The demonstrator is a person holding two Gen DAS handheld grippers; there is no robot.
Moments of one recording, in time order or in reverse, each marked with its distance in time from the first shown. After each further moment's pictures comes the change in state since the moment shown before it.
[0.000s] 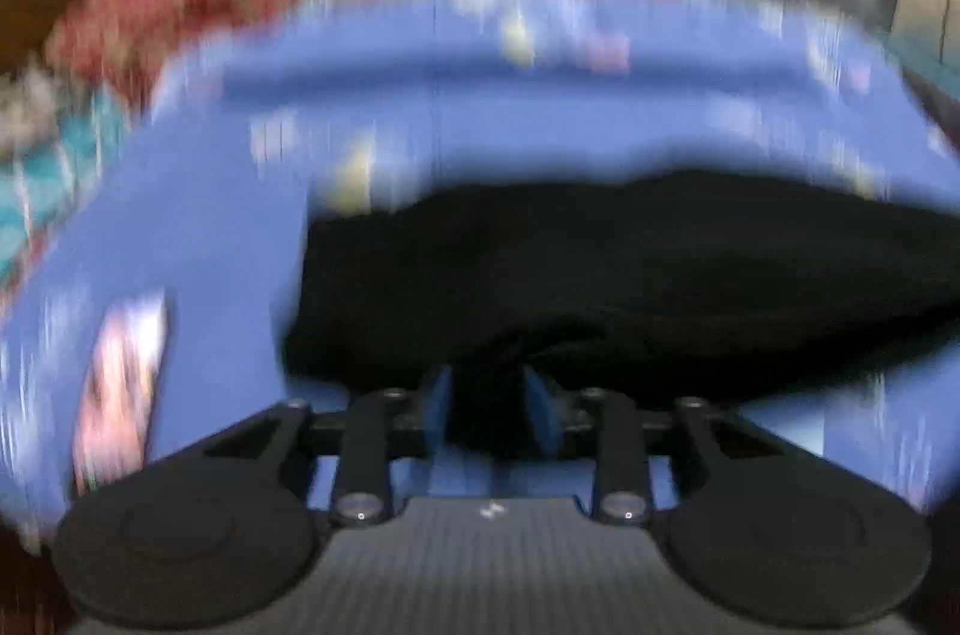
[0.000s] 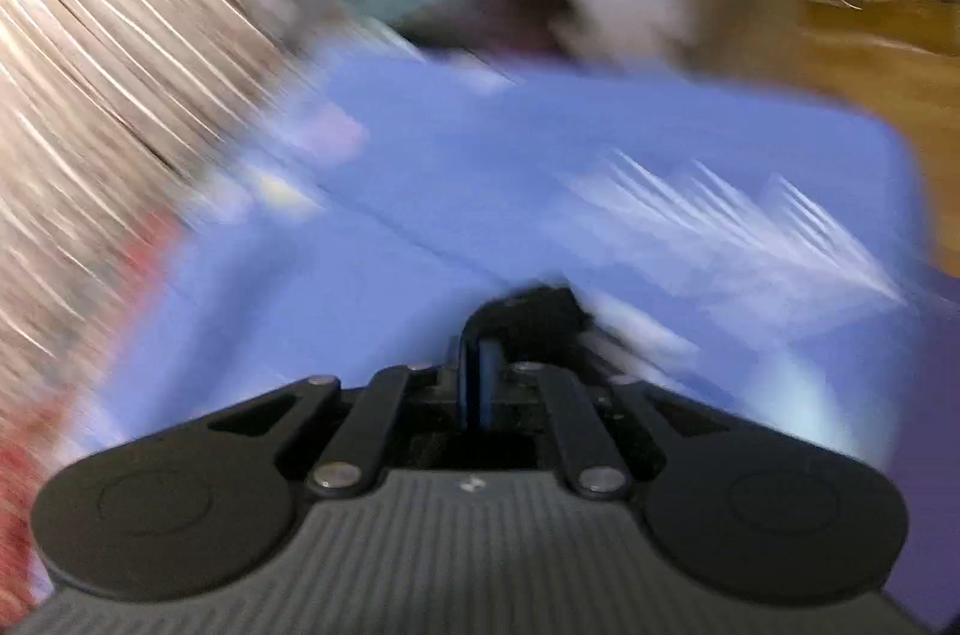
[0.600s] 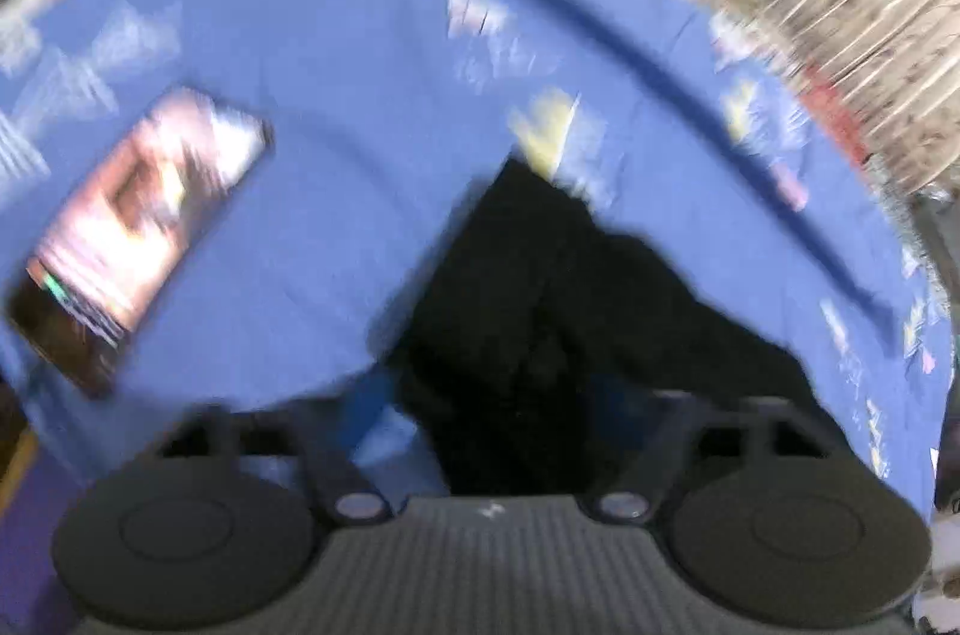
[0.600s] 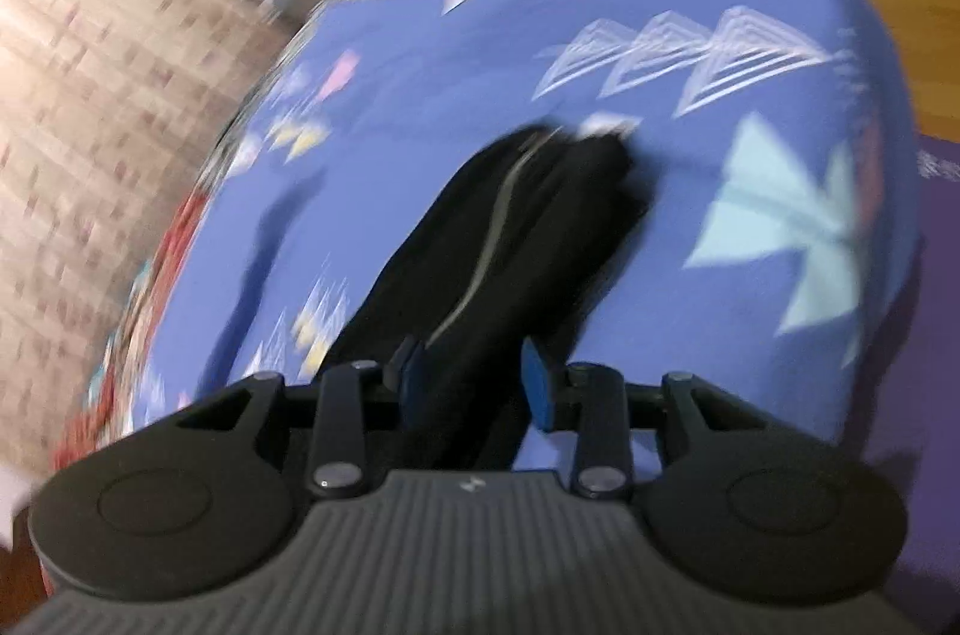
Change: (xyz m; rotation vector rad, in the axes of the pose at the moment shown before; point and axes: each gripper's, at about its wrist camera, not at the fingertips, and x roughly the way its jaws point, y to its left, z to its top) left arm 0.068 0.126 0.061 -0.705 0.126 -0.059; right arm 0.006 0.046 -0.068 0.084 0.036 0.175
